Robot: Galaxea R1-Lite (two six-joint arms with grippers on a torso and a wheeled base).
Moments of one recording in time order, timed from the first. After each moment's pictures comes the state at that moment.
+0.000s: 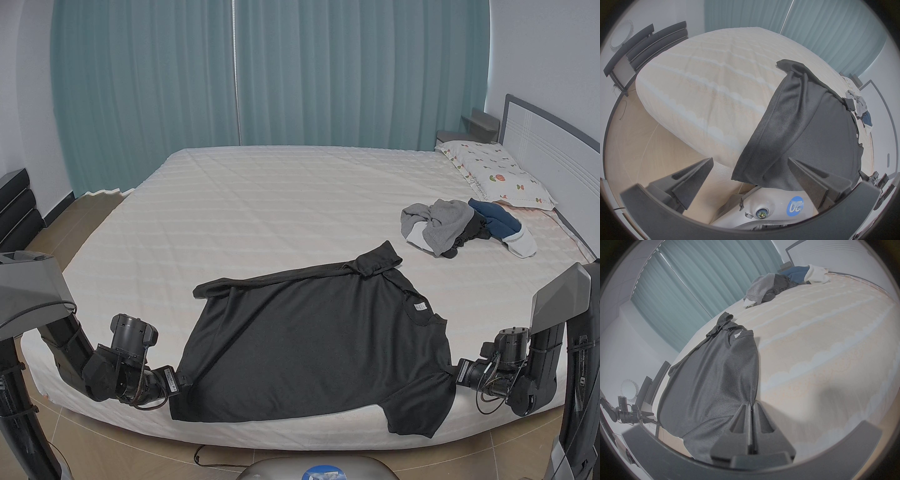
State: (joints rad) left arm -0.17 2.06 -0.48 -0.55 0.07 -0.58; right arm 0.05 2.45 -0.32 -1.49 0.21 0.43
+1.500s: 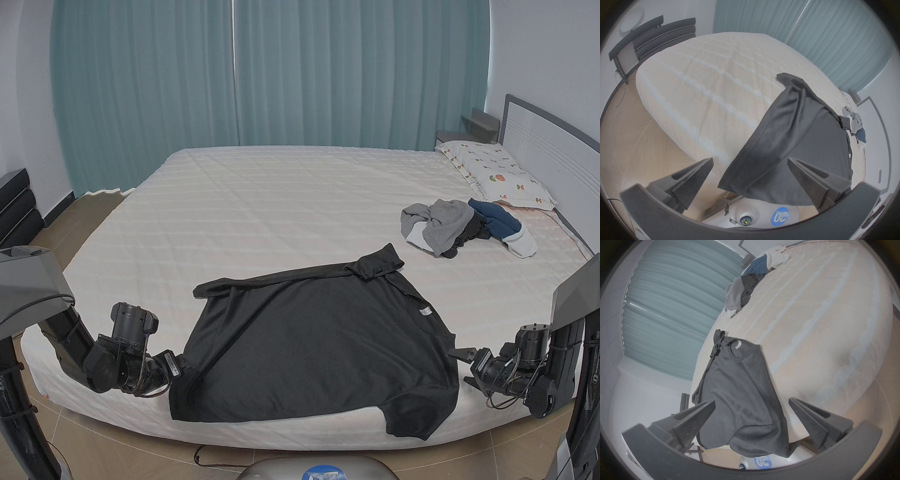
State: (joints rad) left arm -0.17 2.06 -0.54 -0.55 0.07 -0.69; right arm 0.00 2.33 -0.17 -1.55 0.33 0.85
